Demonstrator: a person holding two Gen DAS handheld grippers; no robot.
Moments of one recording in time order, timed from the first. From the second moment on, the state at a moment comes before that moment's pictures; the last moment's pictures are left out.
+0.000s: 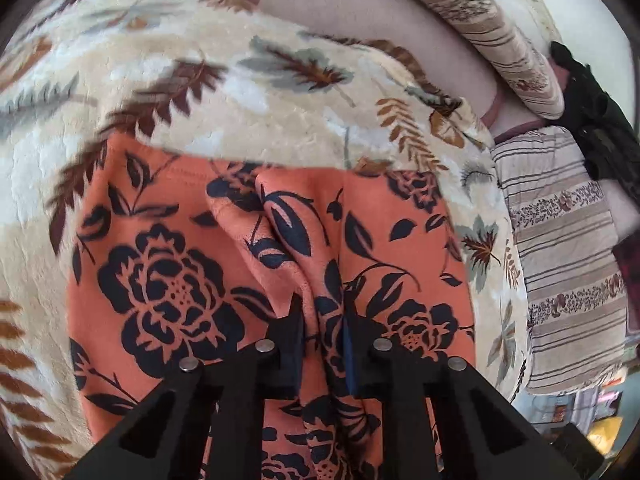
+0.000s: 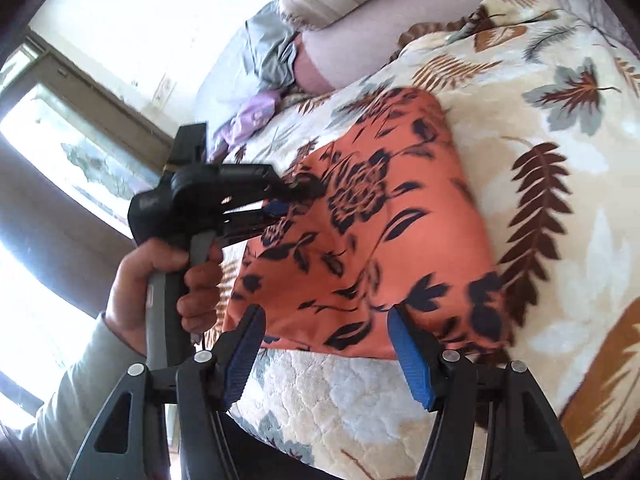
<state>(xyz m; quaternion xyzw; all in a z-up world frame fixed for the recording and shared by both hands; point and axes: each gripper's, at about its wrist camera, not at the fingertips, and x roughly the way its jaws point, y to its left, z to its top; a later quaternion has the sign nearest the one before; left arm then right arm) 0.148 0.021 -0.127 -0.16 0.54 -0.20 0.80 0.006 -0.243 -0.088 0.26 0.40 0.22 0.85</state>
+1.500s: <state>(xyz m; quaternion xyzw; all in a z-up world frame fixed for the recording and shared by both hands) 0.163 0.120 -0.136 -0.07 0.53 -0.15 0.83 -0.005 -0.279 -0.092 0.27 0.43 0.16 0.85</state>
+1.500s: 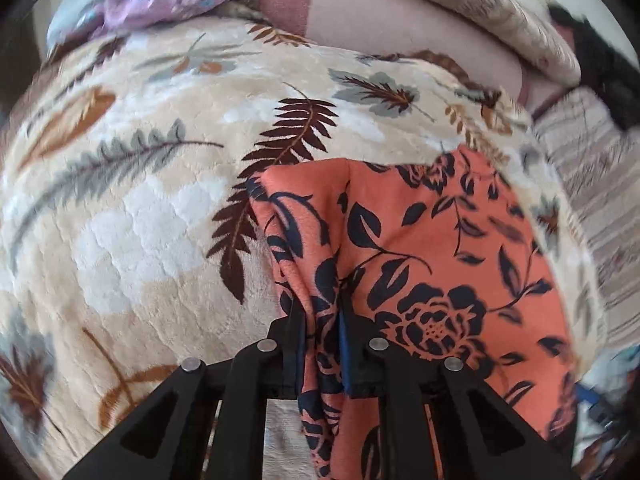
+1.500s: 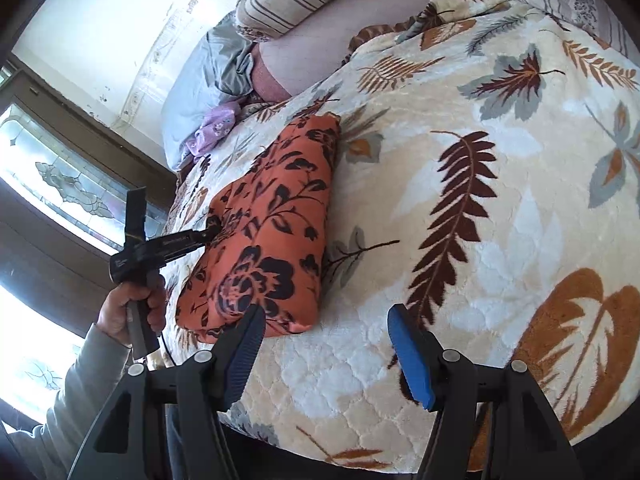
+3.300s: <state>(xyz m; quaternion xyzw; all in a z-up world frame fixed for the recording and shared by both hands) 0.038 0.112 -0.115 -0.11 0.47 -0.12 0.87 0.037 -0.331 -0.111 0.44 0.44 0.16 0.77</state>
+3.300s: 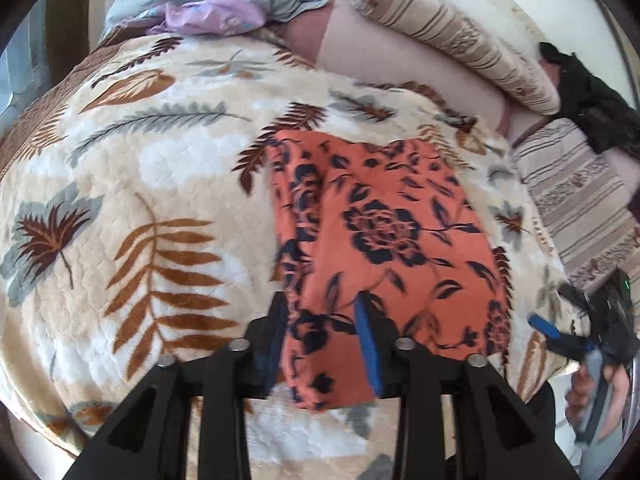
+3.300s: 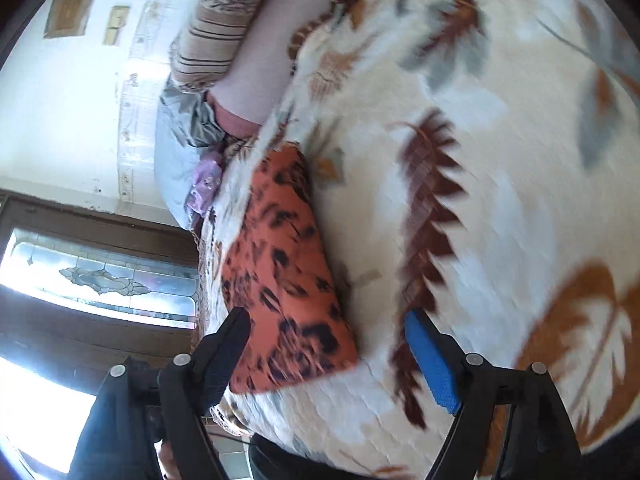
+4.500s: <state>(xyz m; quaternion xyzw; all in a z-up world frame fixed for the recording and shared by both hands) 0.078 0.060 -0.153 -0.06 0.49 -0.10 0.86 0.181 -0.251 -0.121 0.34 0.50 0.22 0.76</state>
